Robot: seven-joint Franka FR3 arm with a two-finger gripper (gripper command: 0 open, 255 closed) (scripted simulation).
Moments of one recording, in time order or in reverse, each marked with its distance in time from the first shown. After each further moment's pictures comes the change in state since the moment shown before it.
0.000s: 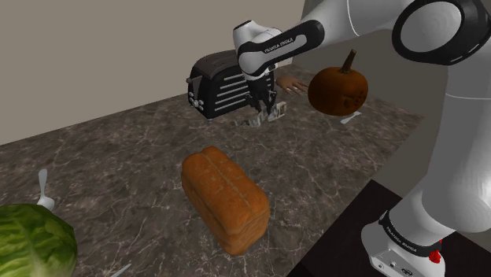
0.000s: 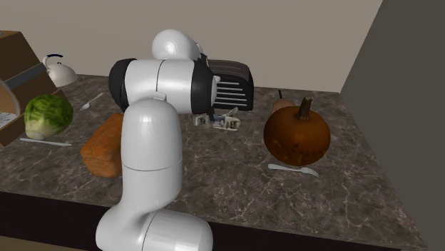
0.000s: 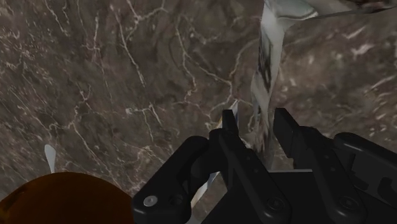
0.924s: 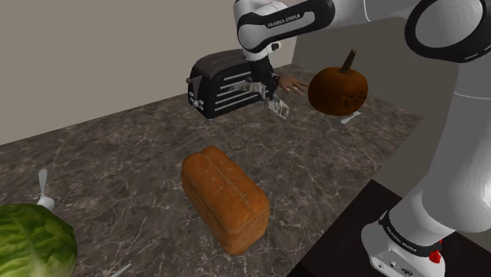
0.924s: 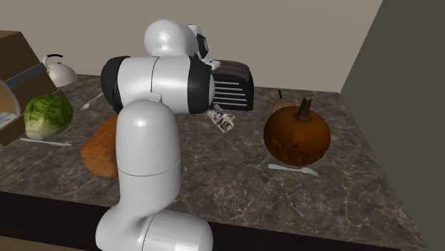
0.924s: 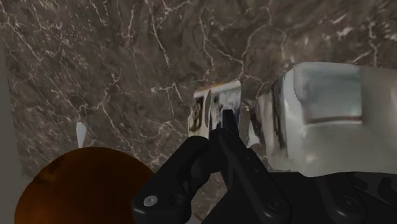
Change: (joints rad) arm 0.002 -0.058 0.005 0.097 0.017 -0.149 -0.039
